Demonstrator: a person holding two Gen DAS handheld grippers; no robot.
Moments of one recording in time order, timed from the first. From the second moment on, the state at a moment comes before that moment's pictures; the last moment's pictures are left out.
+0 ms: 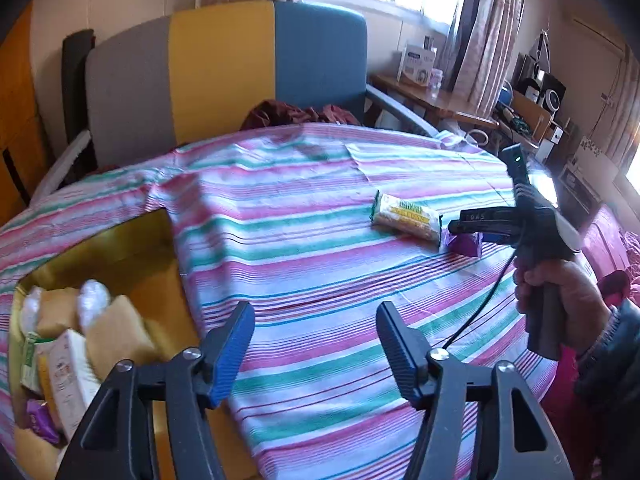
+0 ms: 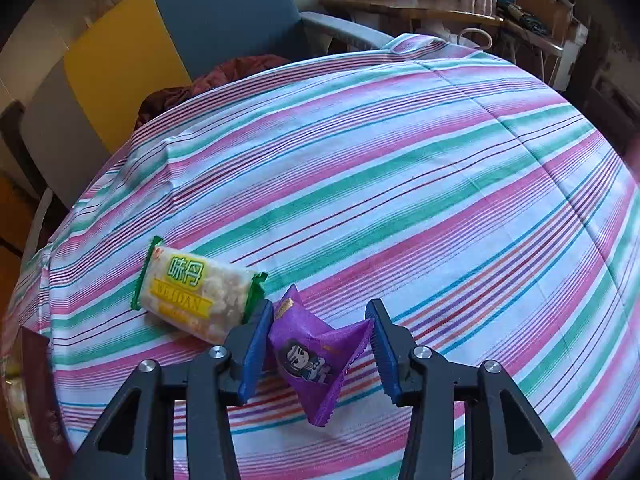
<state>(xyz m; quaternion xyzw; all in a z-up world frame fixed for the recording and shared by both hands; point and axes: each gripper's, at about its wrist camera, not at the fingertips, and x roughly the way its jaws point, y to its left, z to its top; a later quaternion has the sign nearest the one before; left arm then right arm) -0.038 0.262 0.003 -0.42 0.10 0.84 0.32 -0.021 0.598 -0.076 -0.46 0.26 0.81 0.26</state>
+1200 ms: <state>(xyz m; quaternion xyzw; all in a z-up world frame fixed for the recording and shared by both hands) -0.151 0.501 -0.089 -0.56 0.05 0.78 0.26 0.025 0.634 -0.028 -0.36 0.33 0.82 0.31</state>
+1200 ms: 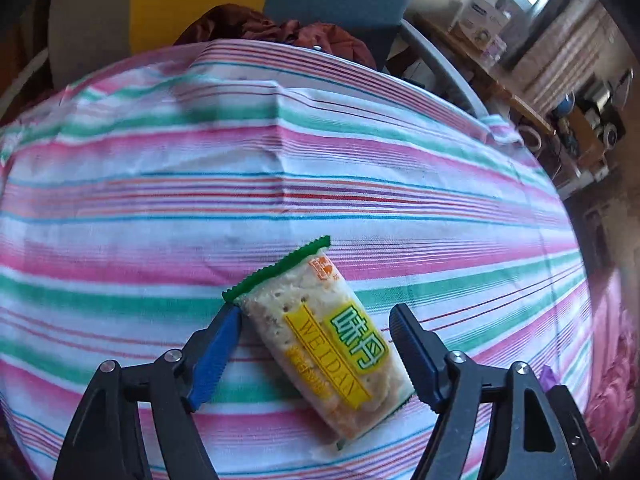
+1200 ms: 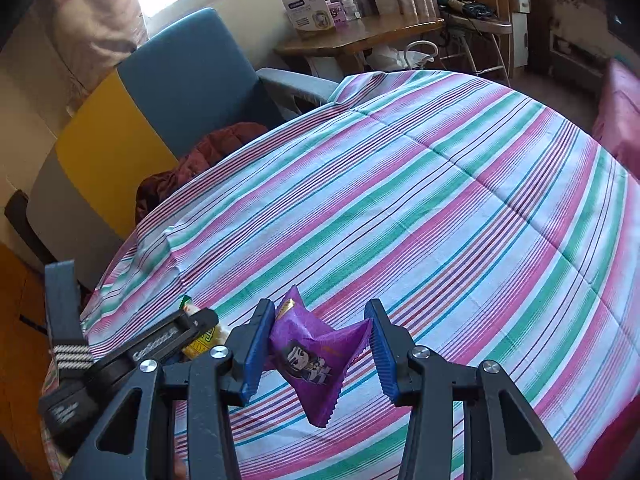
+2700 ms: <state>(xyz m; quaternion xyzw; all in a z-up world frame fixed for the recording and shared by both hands) -0.025 0.302 -0.091 -0.41 0.15 0.85 0.30 -0.049 0.556 -0.089 -0.52 0.18 0.82 0.14</state>
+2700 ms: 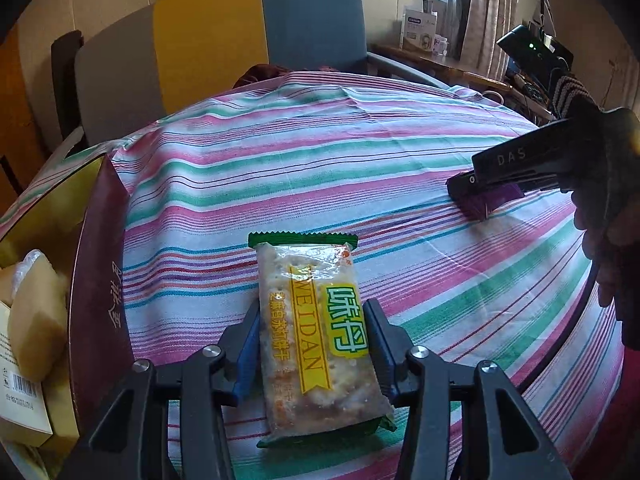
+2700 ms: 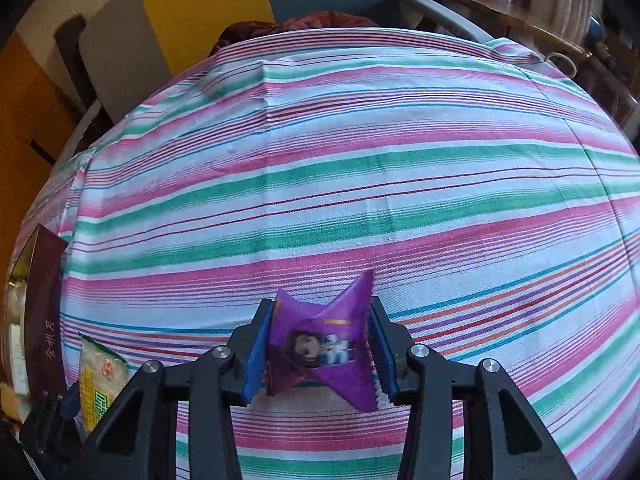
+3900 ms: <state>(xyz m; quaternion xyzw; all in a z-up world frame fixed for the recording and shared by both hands) -0.018 0.133 0.015 -0.36 0.06 0.92 0.16 -0.041 0.527 -0.090 -0.51 0.06 0.84 0.16</state>
